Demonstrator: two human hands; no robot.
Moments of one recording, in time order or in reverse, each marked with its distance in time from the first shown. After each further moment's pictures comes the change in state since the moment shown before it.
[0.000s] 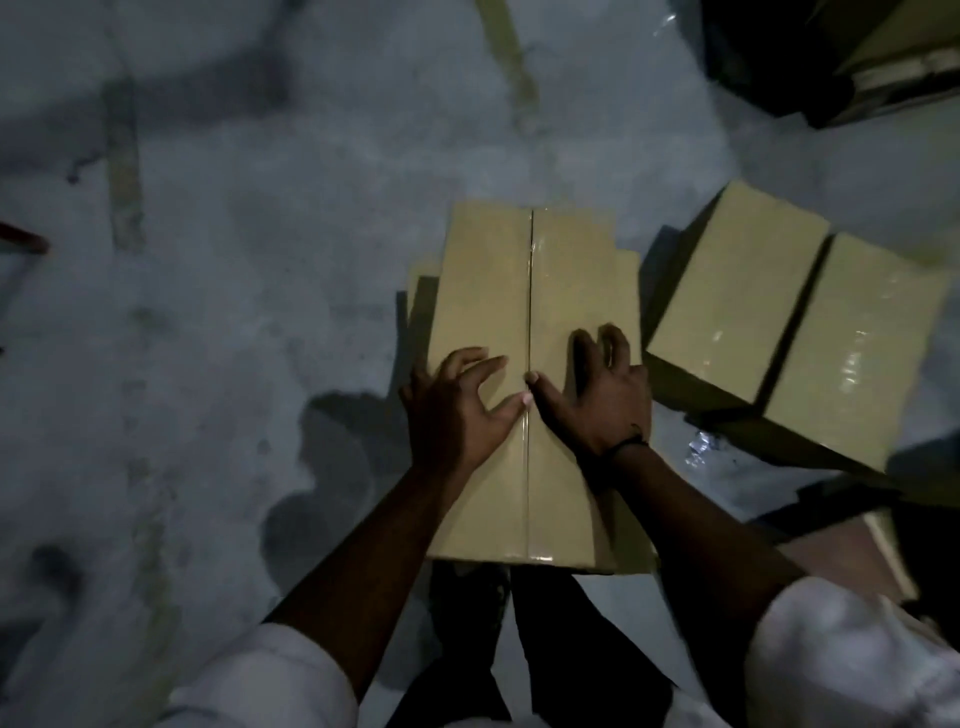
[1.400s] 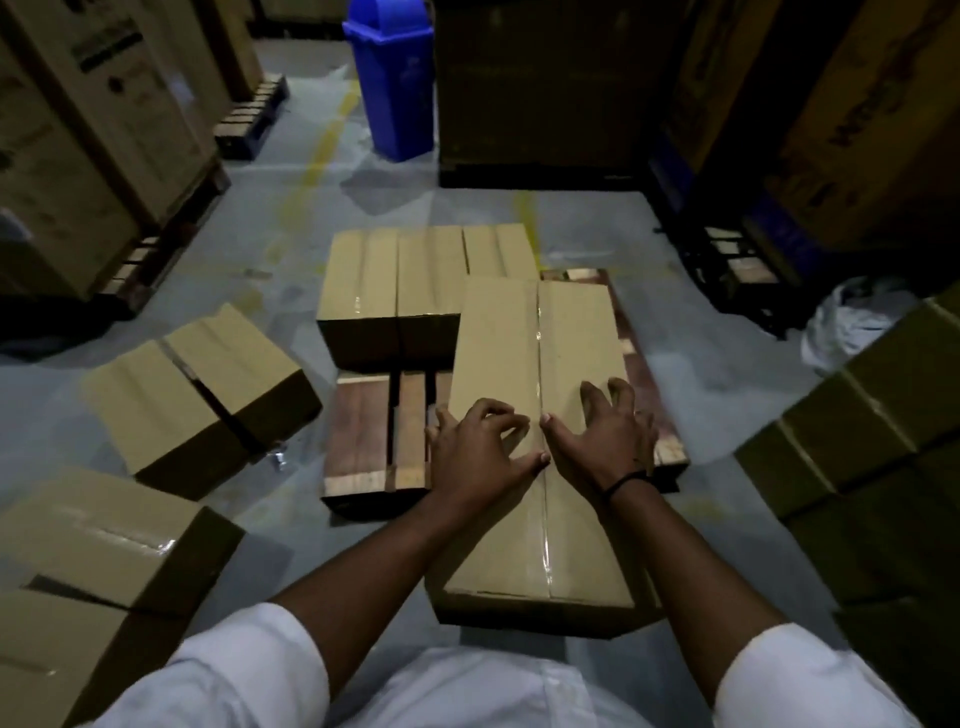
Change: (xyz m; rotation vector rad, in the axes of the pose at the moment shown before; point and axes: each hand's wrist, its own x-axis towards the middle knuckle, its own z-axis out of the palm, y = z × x) left_hand -0.807 0.296 0.005 -0.002 -0.649 1.398; right_hand -0.936 0.348 -0.071 0.257 0.725 1.239
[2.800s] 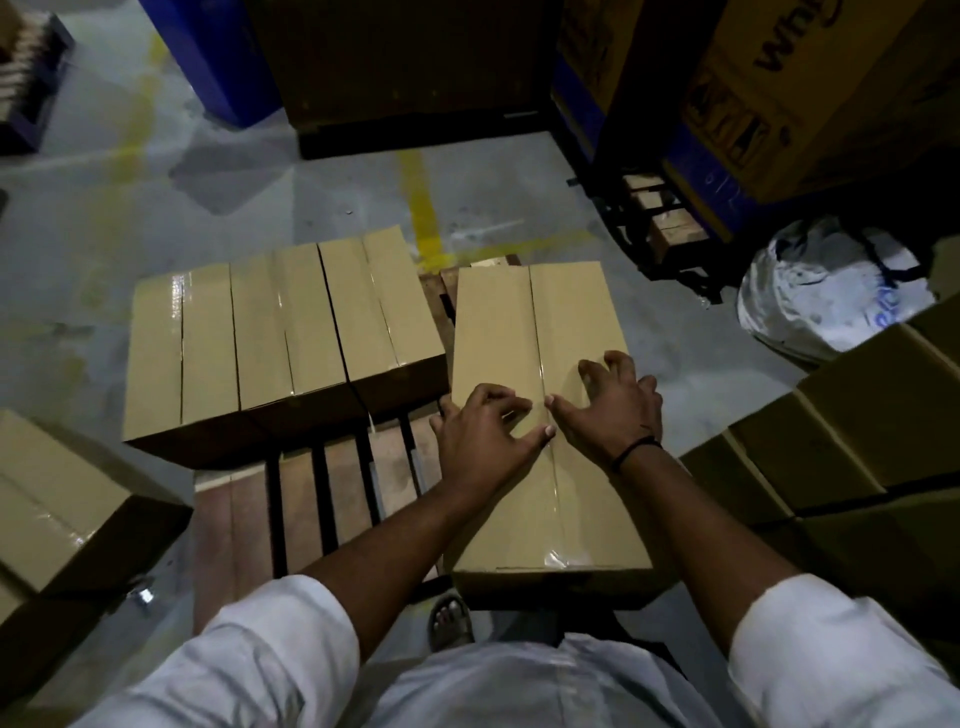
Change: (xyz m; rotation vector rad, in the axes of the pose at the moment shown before) left_hand 0.429 0.138 0.162 -0.063 -0.147 0.016; right_hand 0.432 0.158 -0.023 -0.055 -0.050 0.181
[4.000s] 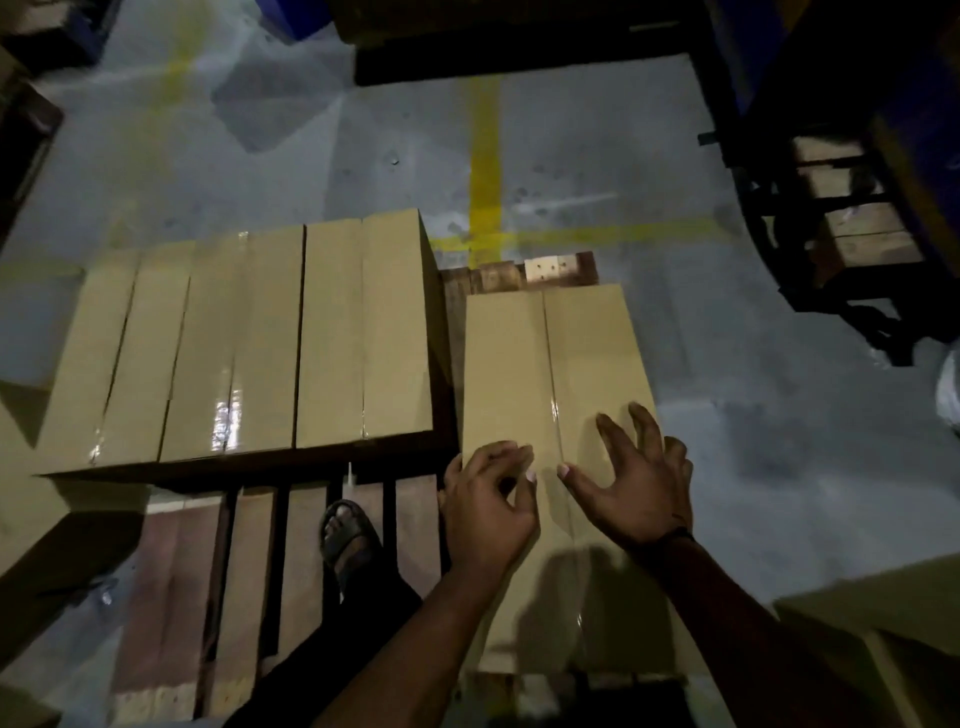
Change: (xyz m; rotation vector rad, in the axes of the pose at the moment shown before) left_hand 0.307 -0.054 0.215 -0.185 0.189 -0.364; right_hand 0.358 0.071 0.176 -0.003 -0.259 -0.213
